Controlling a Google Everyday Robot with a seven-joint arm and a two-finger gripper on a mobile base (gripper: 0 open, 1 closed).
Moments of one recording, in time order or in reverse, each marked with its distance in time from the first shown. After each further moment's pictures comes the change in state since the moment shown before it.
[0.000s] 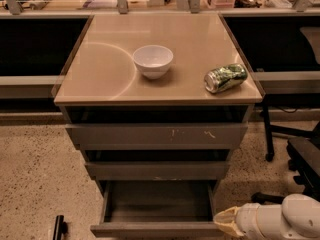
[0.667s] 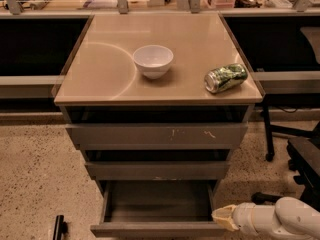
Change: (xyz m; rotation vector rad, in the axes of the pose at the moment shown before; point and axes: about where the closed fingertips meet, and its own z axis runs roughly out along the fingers) arm 0.039 -0.054 0.055 0.011 -0.092 0.106
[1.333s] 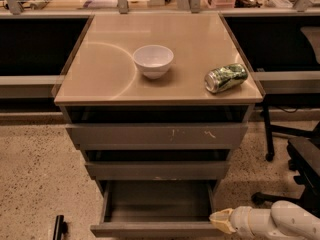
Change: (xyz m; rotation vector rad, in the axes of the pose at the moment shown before) arm 0.021 -0.004 0.021 -0.025 -0.009 0.043
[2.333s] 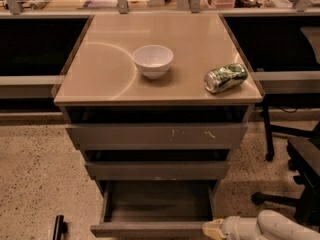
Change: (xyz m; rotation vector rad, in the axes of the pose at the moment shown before) arm 0.068 -0.019 0.075 -0.089 -0.021 0.165
